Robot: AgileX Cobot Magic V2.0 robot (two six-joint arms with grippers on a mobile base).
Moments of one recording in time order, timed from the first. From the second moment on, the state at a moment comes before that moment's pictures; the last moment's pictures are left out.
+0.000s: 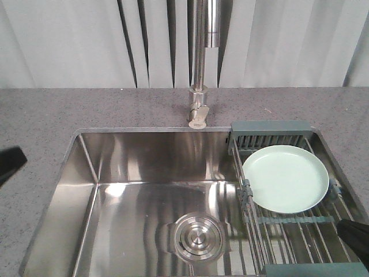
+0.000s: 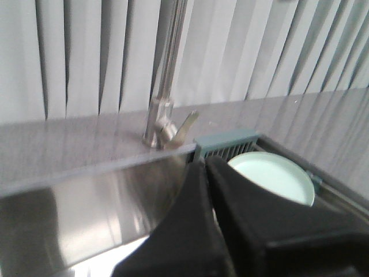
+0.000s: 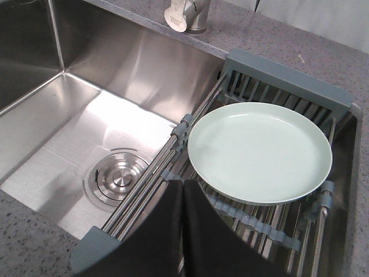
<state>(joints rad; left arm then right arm) 0.09 0.63 -0.51 1.64 -0.65 -2.04 0.06 0.44 -0.39 0.56 0.60 -0.78</state>
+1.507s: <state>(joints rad) -0.37 2.11 -1.46 1.33 -0.78 -2.12 0.06 0.44 -0.39 0.57 0.60 -0.78</state>
